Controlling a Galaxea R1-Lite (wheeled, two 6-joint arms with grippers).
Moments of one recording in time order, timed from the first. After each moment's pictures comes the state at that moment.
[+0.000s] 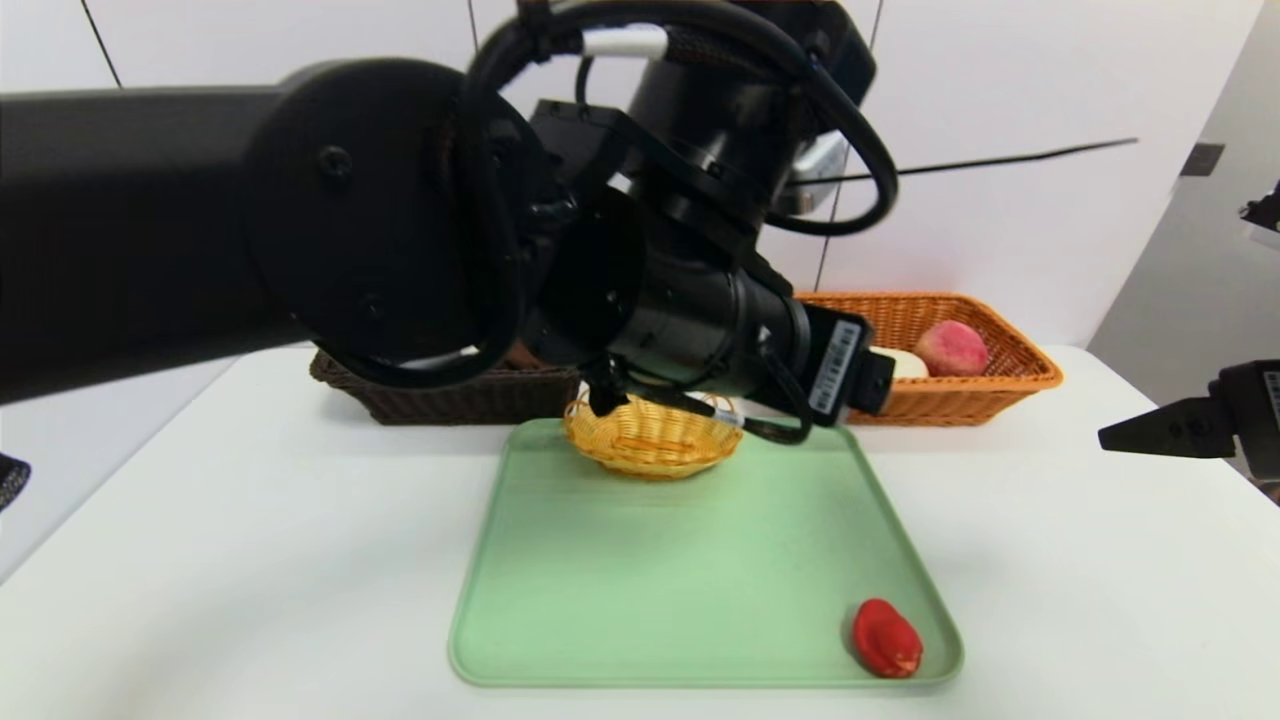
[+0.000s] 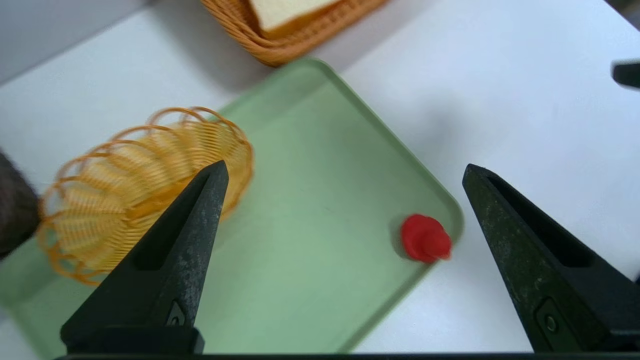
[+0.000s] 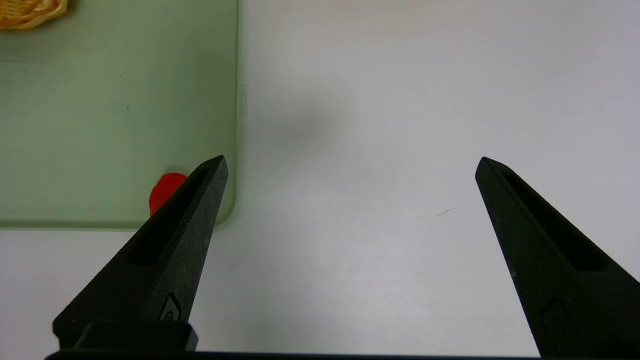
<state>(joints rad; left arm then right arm) -0.97 1.94 -1.92 0.48 0.13 -0.20 0.26 1.31 -1.32 0.83 -0.20 0.15</state>
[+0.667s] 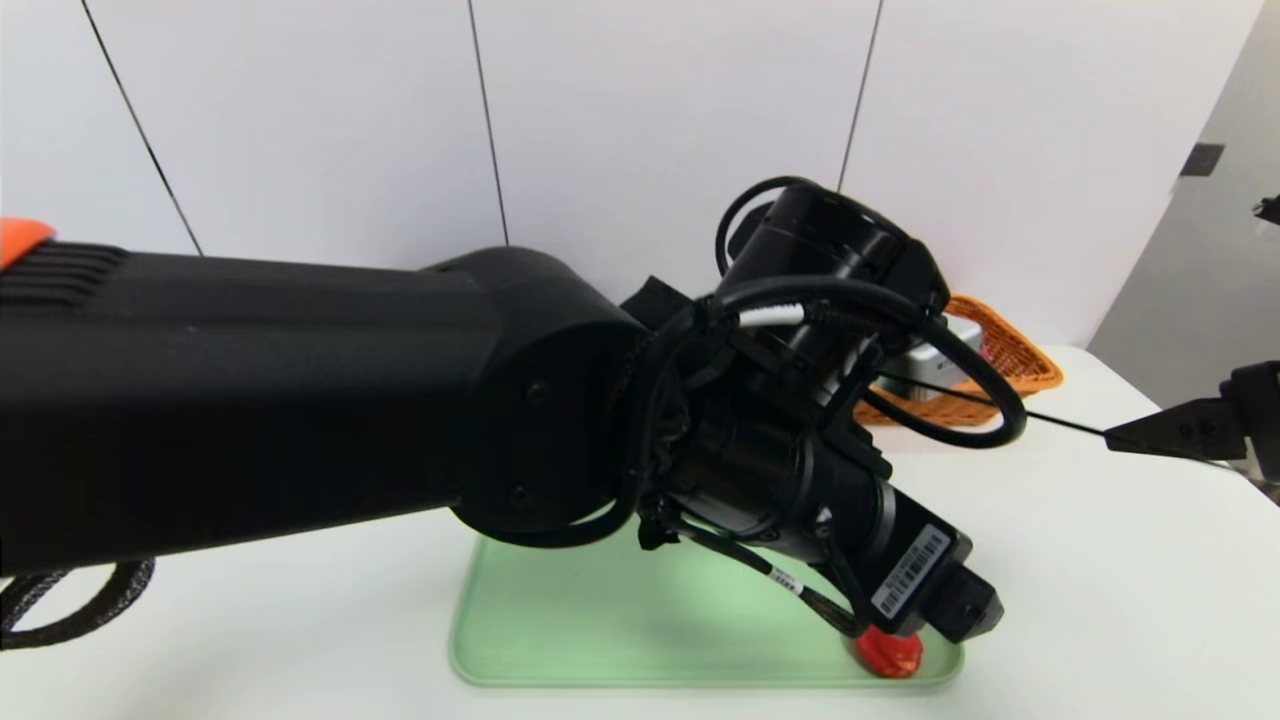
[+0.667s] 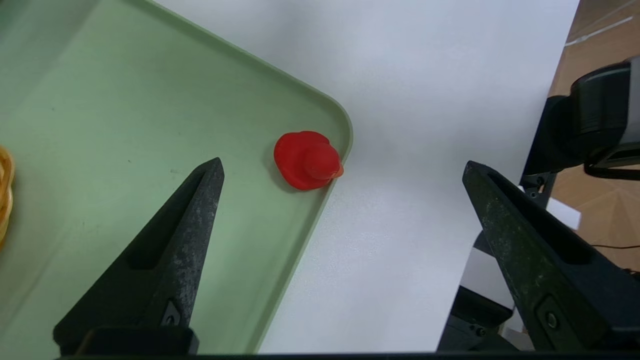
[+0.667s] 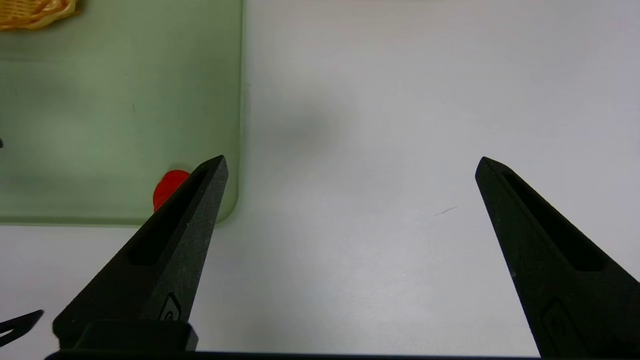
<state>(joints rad) -1.04 1.99 -1.73 0.37 -0.19 -0.06 0.26 1.29 -1.31 0.83 -0.19 0.15</state>
